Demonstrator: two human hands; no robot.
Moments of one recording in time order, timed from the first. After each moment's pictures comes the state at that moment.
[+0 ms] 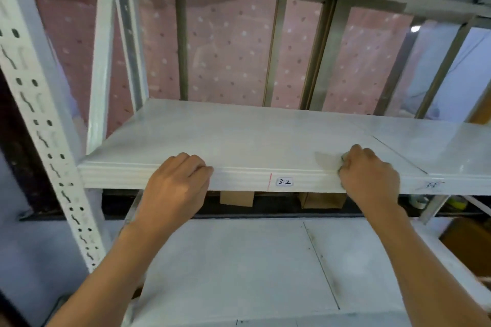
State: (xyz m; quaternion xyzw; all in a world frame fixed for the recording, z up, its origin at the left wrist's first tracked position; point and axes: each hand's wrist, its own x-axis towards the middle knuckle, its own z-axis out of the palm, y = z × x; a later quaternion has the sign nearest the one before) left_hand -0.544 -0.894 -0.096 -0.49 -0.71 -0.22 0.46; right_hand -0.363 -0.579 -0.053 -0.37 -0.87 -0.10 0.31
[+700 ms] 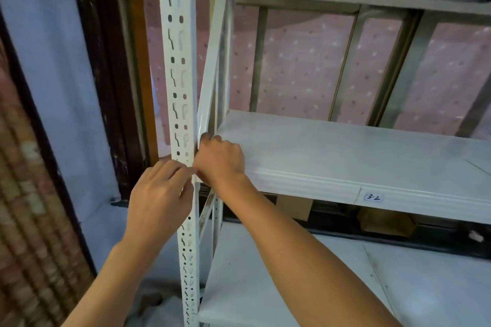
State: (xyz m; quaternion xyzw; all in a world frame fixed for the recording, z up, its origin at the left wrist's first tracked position) left_hand -0.562 -1.075 -0.090 -0.31 -0.80 -0.23 0.47; right_hand -0.595 -0.939 -0.041 -0.01 -0.95 -0.01 0.30
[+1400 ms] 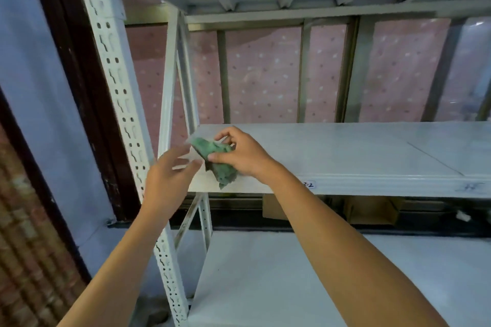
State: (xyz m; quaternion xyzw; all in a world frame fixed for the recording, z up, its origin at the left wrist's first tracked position) left_hand -0.490 -0.972 -0.024 -0.19 -0.78 -0.58 0.16; right_hand -0.481 -0.784 0.007 0.07 -0.85 0.49 0.17
